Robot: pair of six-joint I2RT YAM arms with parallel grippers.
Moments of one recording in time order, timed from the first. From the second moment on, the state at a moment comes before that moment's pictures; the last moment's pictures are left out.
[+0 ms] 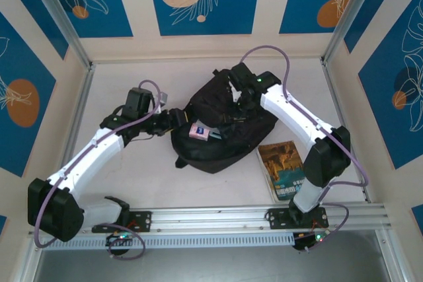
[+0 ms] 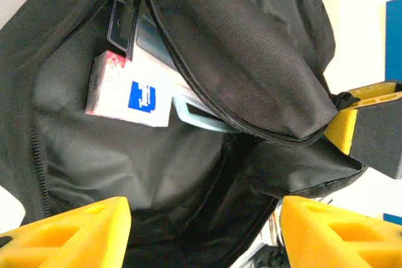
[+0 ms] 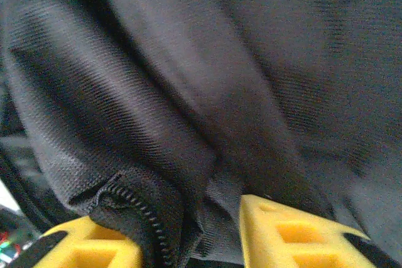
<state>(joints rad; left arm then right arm) -0.40 1.23 0.98 -0.55 0.49 -0.71 0.57 1.69 1.56 -1.09 -0.22 0.42</state>
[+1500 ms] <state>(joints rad) -0.38 1.56 1.28 -0.68 0.21 -0.56 0.03 1.22 0.94 -1.09 0.00 0.69</state>
